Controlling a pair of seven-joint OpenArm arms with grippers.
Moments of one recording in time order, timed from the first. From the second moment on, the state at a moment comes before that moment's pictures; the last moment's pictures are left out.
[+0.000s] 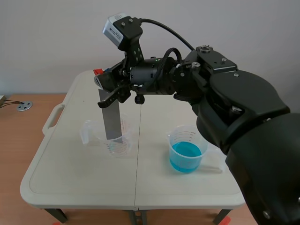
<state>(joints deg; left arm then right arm) 64.9 -30.6 -14.3 101.8 7.0 -26.0 -15.7 20.0 -0.6 -21.1 72.0 9.7 44.6 -14.8</state>
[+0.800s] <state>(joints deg) 64.9 -30.6 -14.3 101.8 7.0 -26.0 -15.7 20.0 -0.6 -21.1 65.4 4.1 44.9 -7.3</state>
